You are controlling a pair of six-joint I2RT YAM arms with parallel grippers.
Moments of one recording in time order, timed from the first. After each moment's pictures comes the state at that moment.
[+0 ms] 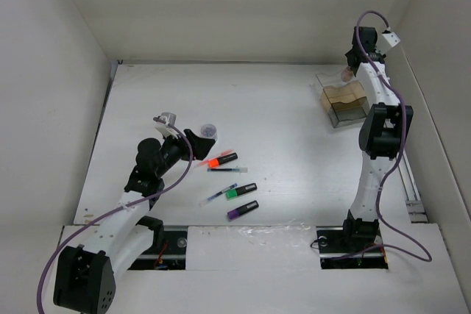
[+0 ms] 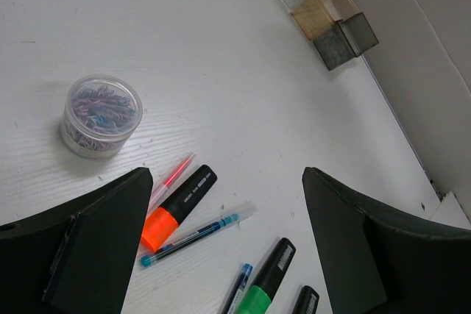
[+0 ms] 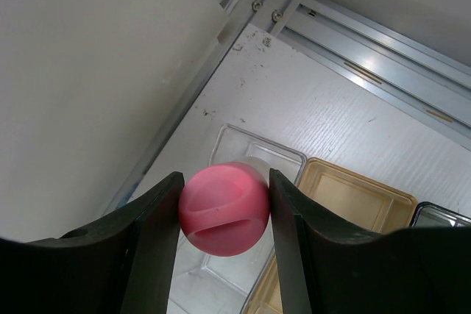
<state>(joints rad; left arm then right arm) -0.26 0.82 0.33 0.33 0.38 -0.55 -0.08 2.23 2.10 -0.43 0.55 0.74</state>
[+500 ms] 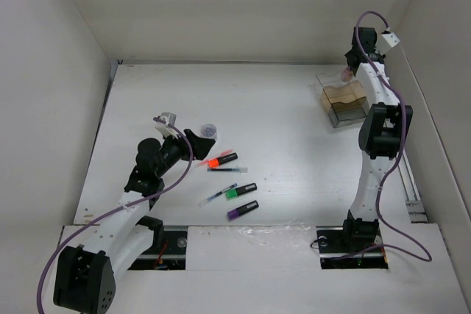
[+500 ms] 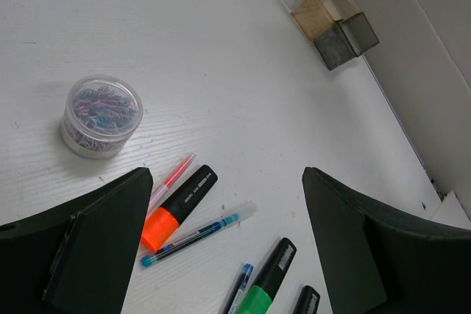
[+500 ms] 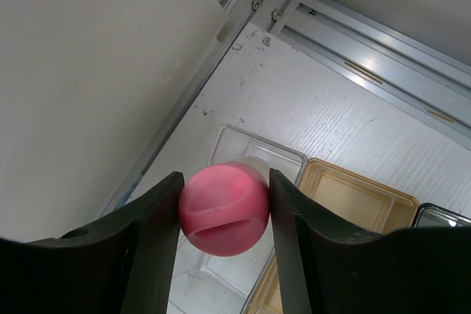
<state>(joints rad) -0.26 0.82 0.33 0.33 0.38 -0.55 -0.08 2.24 2.09 -0.43 0.55 0.74</state>
